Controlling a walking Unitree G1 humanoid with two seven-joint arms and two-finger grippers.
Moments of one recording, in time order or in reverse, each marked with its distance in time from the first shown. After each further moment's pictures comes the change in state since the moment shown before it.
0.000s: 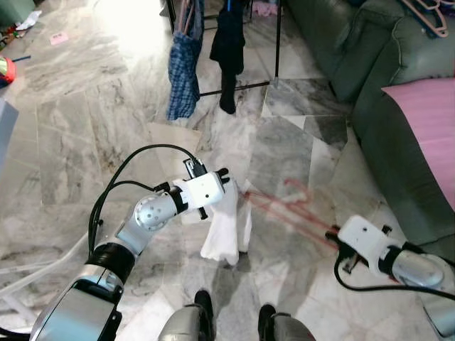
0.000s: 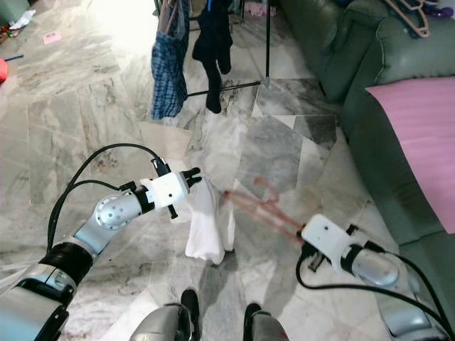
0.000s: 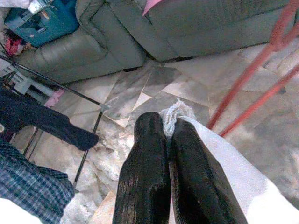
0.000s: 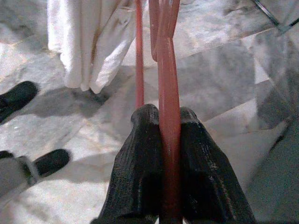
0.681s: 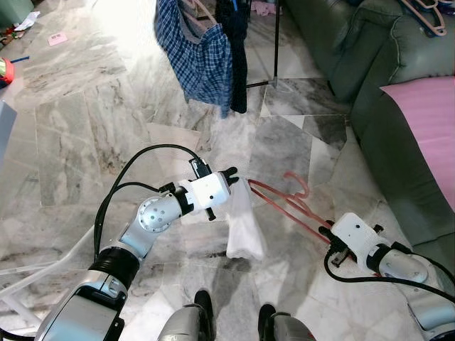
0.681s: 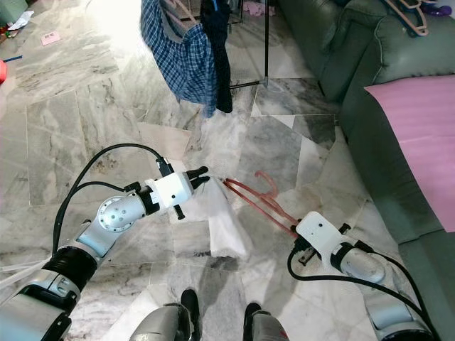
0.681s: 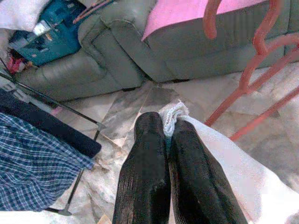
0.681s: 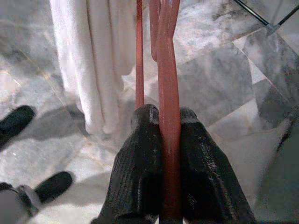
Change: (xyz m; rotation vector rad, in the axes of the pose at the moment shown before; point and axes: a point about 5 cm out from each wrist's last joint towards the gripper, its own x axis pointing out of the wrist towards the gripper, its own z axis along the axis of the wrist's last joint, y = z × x) left arm 0.005 -0.003 0.016 -0.022 -0.096 0.013; right arm 0.017 0.010 -0.002 0.094 -0.058 -0.015
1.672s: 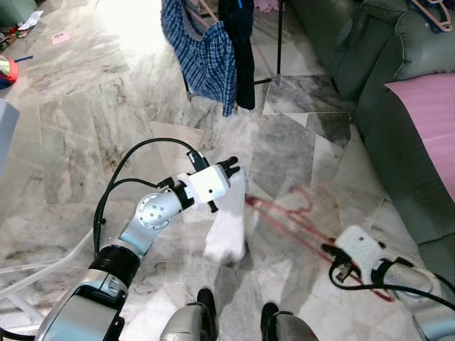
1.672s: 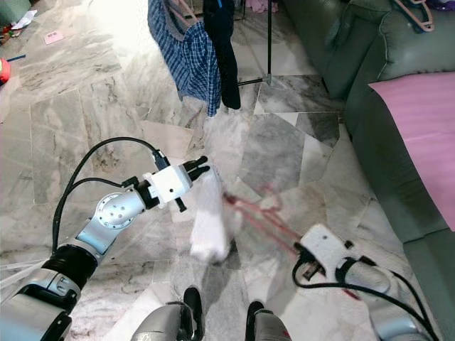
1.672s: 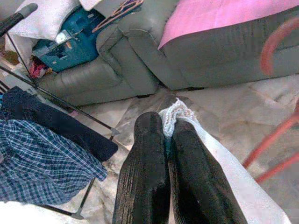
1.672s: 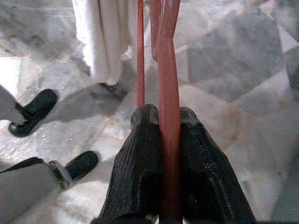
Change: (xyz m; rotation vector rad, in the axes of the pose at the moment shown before) left arm -0.001 0.011 0.006 0.012 -0.042 0.074; right arm -0.010 0.007 -0.025 0.075 0.104 0.020
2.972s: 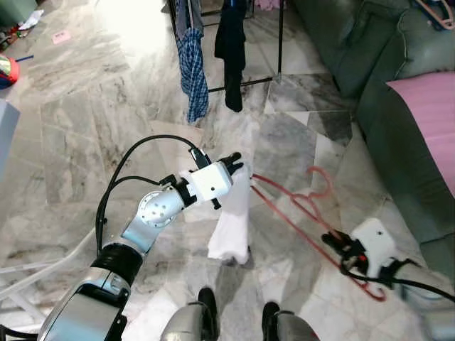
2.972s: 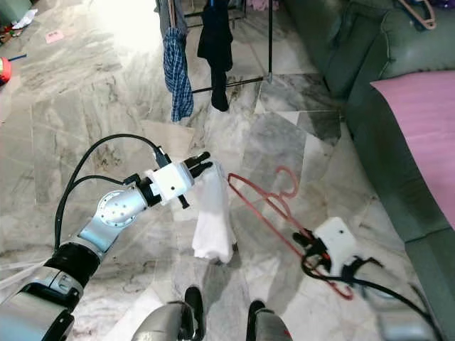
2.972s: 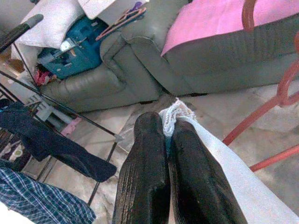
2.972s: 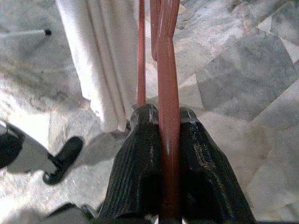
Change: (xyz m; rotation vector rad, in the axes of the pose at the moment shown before) left arm 0.005 0.000 0.006 0.016 -0.032 0.005; right arm -0.018 -0.006 0.014 0.163 -0.170 0.032
